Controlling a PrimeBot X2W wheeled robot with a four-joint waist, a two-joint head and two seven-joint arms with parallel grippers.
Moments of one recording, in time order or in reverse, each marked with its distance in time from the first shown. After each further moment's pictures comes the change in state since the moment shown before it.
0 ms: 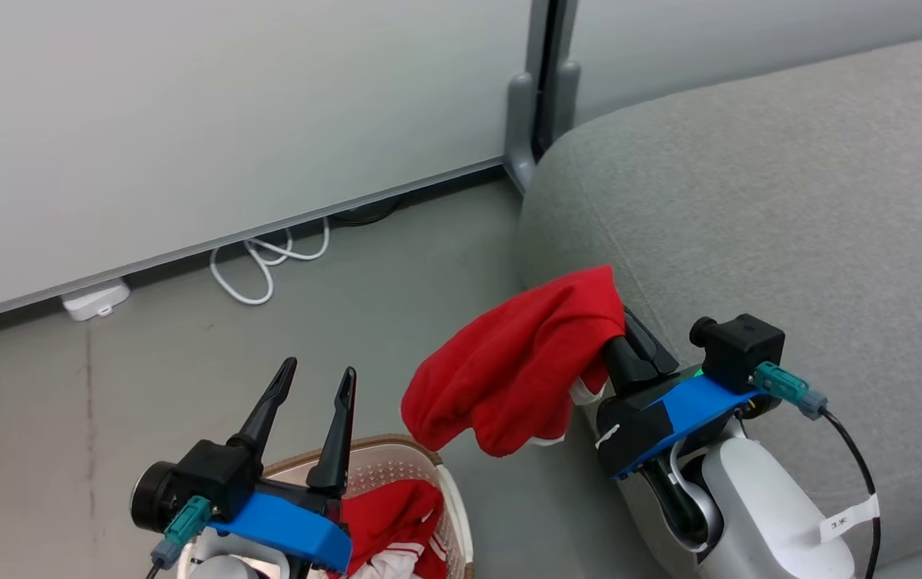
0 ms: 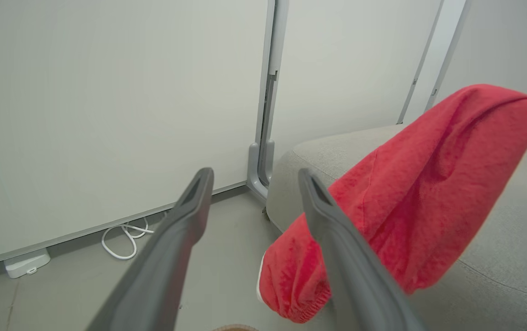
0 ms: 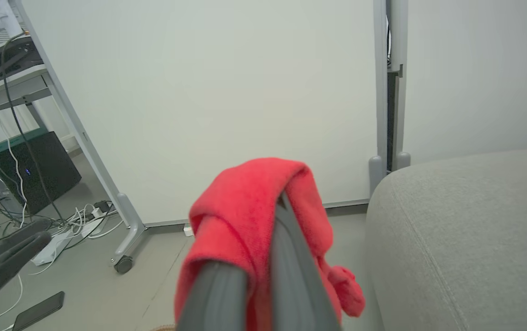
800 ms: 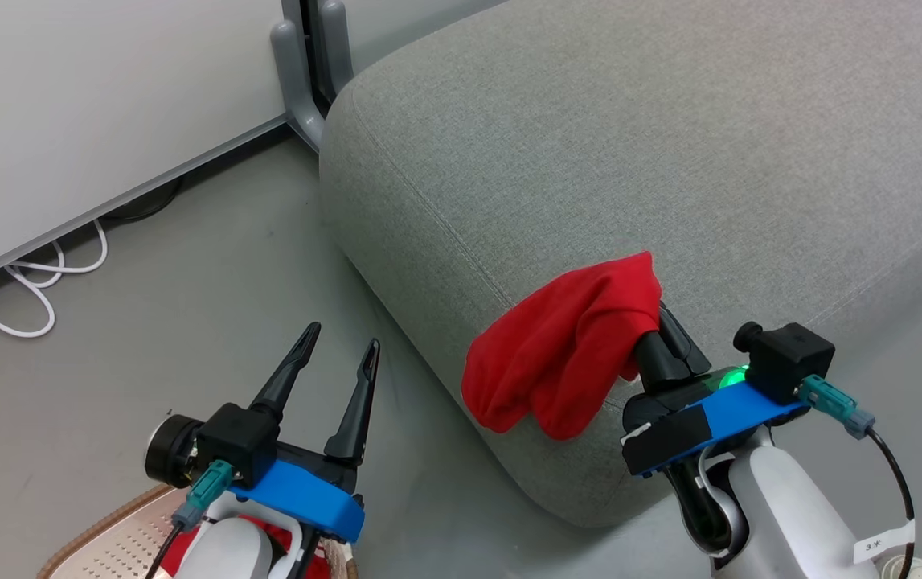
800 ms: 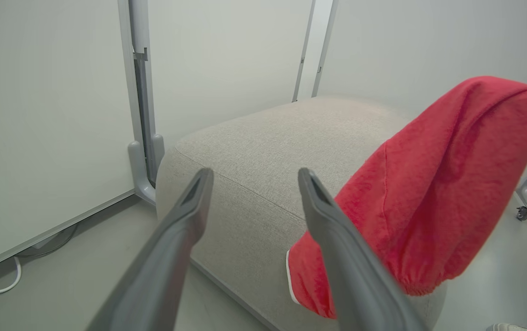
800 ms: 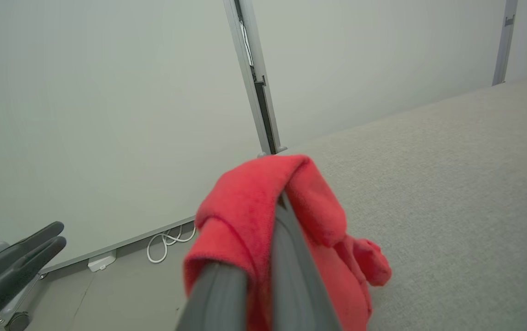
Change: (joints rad) left arm -0.088 0.011 -0.047 0.028 0.035 -0.024 0.000; right arm 0.056 -0.001 -0.059 -0.099 0.021 0.000 -0.017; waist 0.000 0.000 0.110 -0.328
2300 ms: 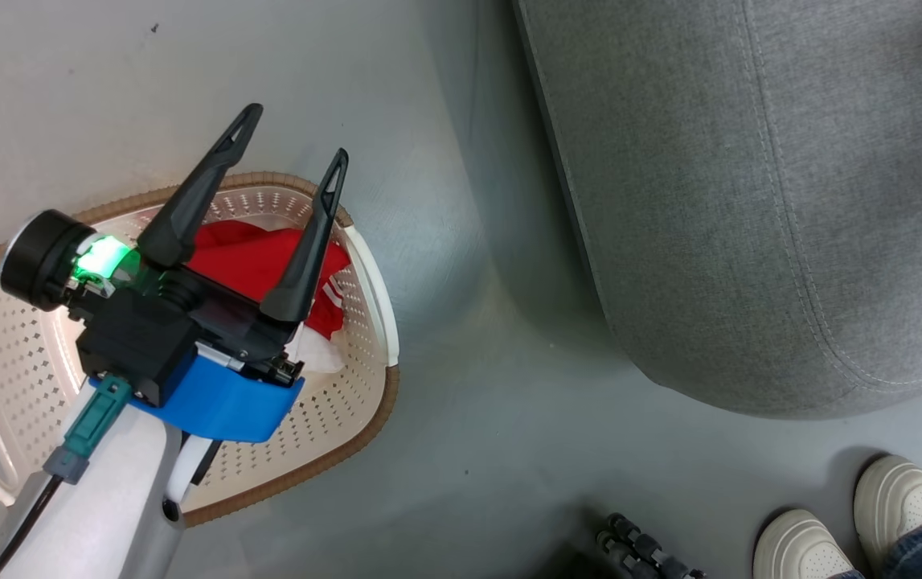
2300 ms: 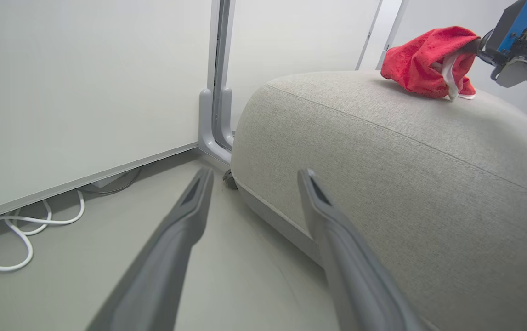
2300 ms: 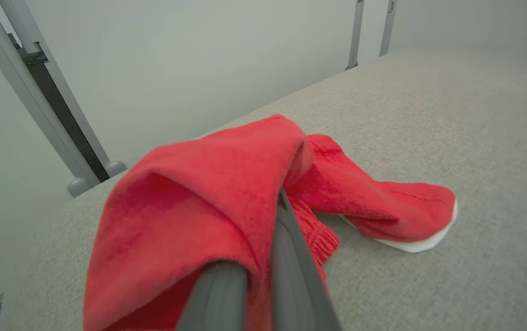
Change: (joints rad) left arm -0.236 0.206 -0.016 -0.382 0.086 0.005 0.067; right arm -0.823 -0.179 -0.837 0.583 -0.195 0.000 -0.016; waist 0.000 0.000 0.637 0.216
